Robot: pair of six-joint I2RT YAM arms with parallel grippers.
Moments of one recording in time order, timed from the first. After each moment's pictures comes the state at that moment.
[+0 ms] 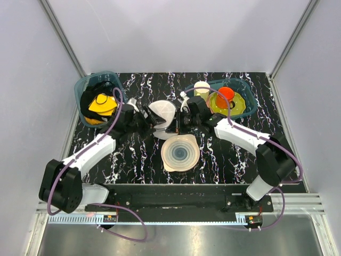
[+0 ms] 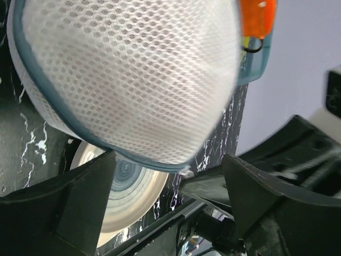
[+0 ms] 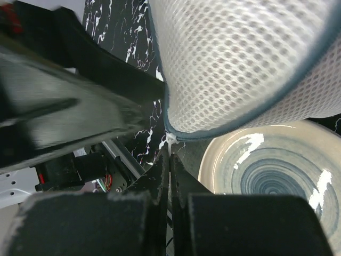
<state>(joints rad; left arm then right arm) -0.39 1.26 0.82 -0.10 0.31 -1.01 0.68 1.63 1.14 -0.13 -0.42 0.67</state>
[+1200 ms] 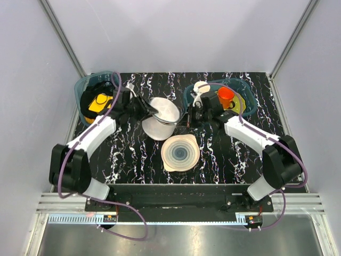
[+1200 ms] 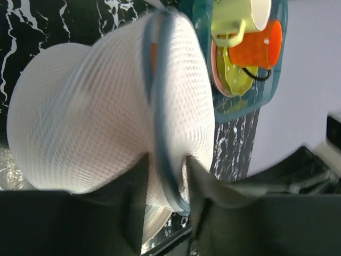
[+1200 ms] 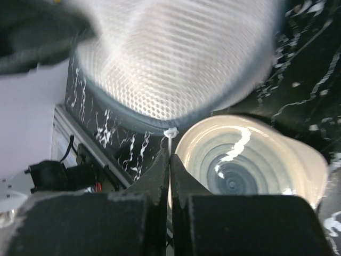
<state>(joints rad) -0.29 1.43 1.03 -0.22 0.37 -0.89 0.52 1.57 1.11 -0.16 -0.45 0.61</state>
